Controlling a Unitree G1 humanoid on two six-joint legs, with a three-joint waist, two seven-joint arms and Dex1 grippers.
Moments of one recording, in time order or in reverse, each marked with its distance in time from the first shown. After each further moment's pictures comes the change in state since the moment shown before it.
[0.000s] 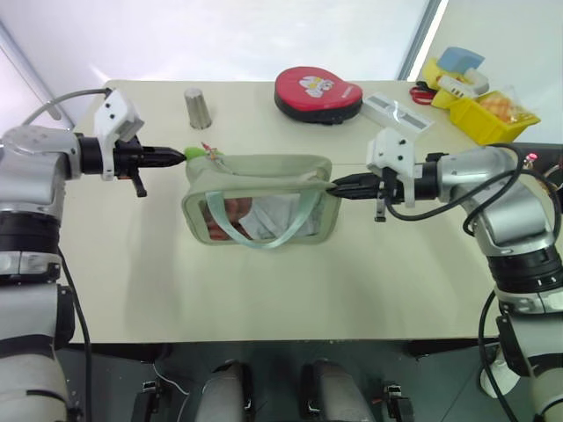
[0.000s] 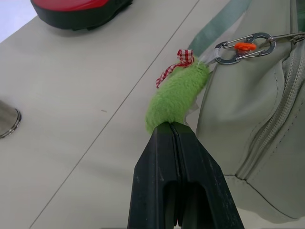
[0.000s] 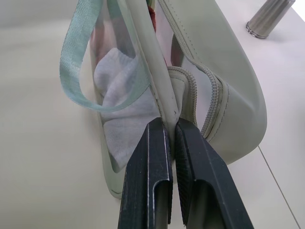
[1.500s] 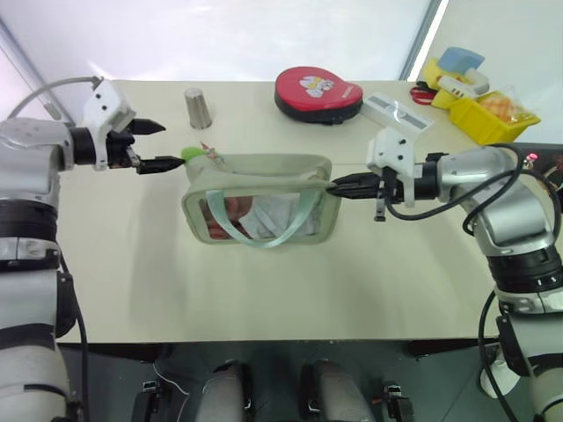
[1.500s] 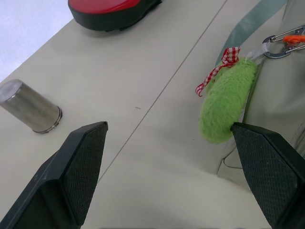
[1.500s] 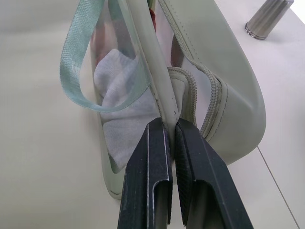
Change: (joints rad) left arm -0.081 -0.013 0.000 0.171 0.068 -0.148 0.032; right arm 0.000 0.000 0.000 0.002 0.003 0.001 -0.004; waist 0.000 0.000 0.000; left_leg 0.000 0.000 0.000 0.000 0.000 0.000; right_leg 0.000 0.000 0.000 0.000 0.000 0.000
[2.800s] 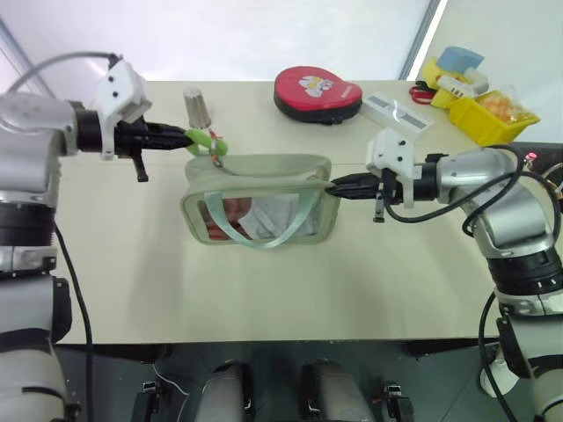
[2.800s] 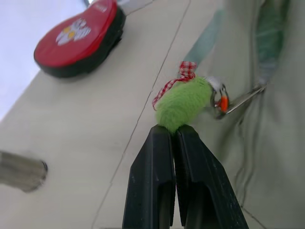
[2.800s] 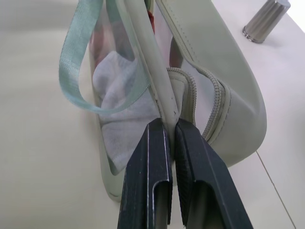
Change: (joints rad) left arm 0.058 0.050 -0.005 -0.478 -0.064 0.181 -0.094; right arm 0.010 0.000 0.001 -0.010 0.006 -0.012 -0.016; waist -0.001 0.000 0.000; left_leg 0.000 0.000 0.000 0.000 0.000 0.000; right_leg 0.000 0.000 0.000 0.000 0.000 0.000
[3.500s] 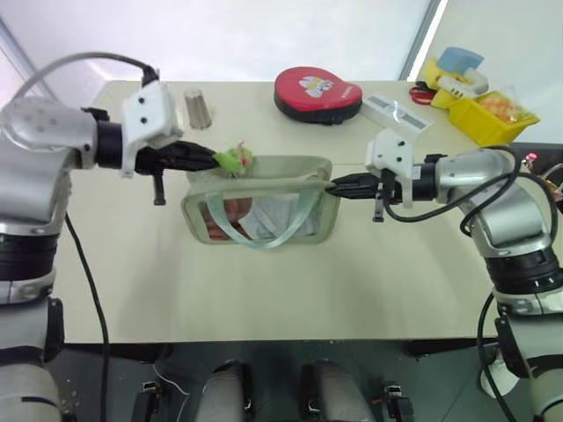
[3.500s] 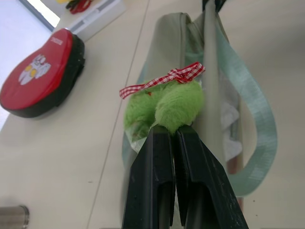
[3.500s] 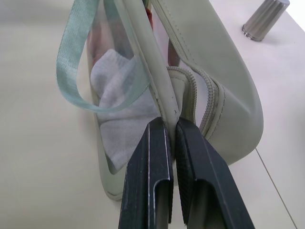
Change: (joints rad) left arm 0.107 0.010 -0.013 -0.302 -0.058 0.122 0.034; right arm 0.000 0.007 0.002 0.018 -0.008 -0.021 -0.001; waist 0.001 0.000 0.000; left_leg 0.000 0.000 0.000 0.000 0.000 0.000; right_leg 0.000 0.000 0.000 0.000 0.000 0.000
